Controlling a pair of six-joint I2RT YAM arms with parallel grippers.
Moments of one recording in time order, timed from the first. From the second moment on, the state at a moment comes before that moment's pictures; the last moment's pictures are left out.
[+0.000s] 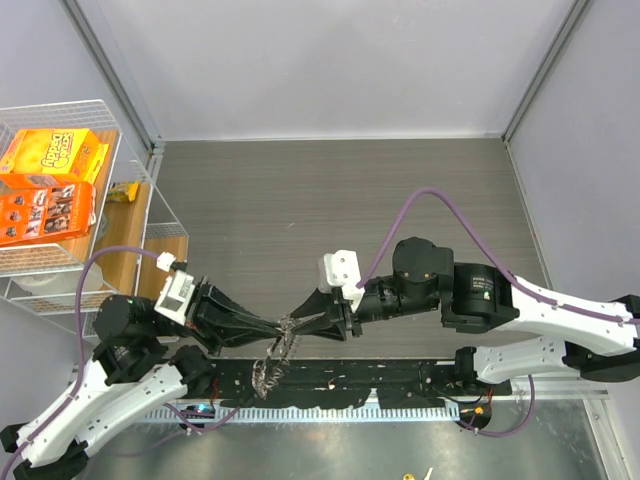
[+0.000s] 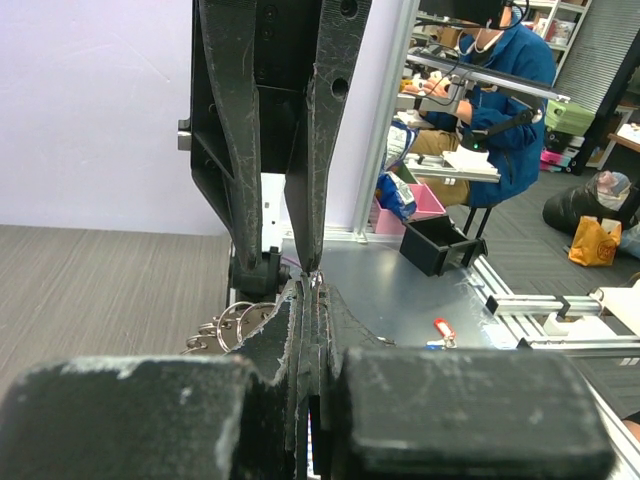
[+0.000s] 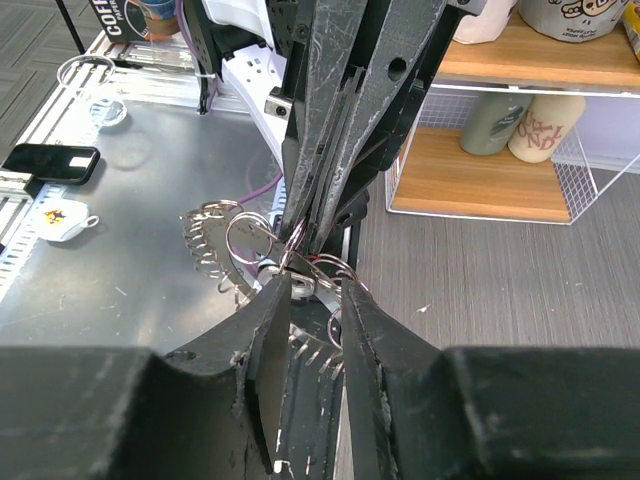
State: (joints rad) left arm -0.86 0.36 0.70 0.10 0.76 -0.47; right arm 1.40 1.10 1.37 -0.40 -0.28 -0.10
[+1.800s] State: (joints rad) left arm -0.86 0.35 0.69 0.09 0.73 -0.44; right arm 1.40 1.18 1.47 -0.50 -0.33 -0.08
